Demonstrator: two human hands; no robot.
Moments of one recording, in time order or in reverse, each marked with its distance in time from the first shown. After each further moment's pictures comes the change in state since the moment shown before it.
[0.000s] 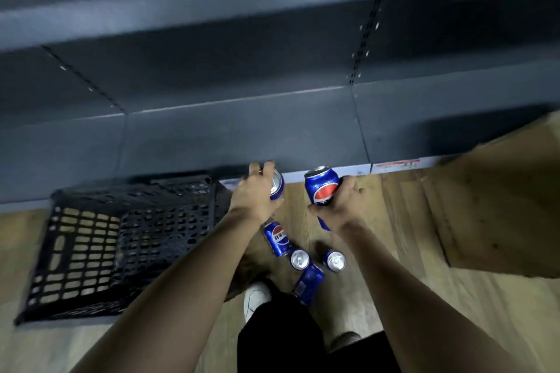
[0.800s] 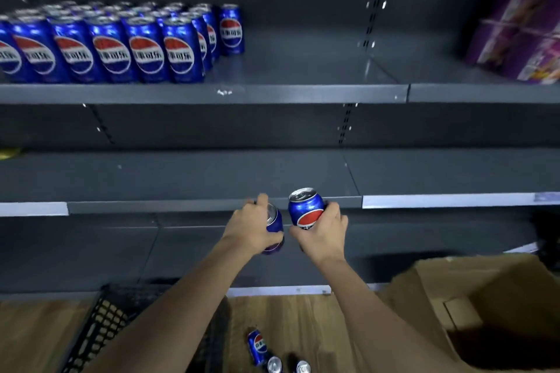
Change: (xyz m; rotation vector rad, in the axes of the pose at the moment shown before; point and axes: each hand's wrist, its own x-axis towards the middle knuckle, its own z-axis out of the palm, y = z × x) left_hand -0.206 0.125 -0.356 -0.126 0.262 0.037; right_hand -0.204 -0.241 -0.276 0.204 0.334 -0.372
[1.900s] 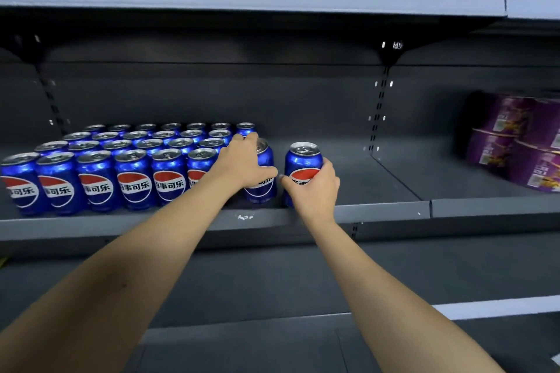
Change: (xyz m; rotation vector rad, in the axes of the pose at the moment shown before) left_hand 0.158 0.029 -0.273 0.019 0.406 0.154; right_hand 0.171 -0.236 -0.022 0.378 0.277 -0.281
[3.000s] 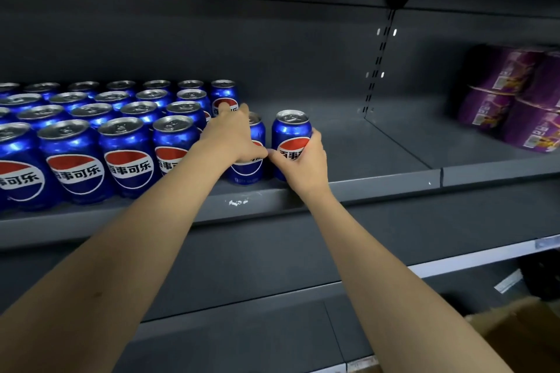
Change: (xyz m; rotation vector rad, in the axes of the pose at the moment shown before) left_hand 0.058 -0.029 0.038 0.123 -0.161 0.035; right_hand 0.035 0.045 0.053 -0.054 -0.080 0.068
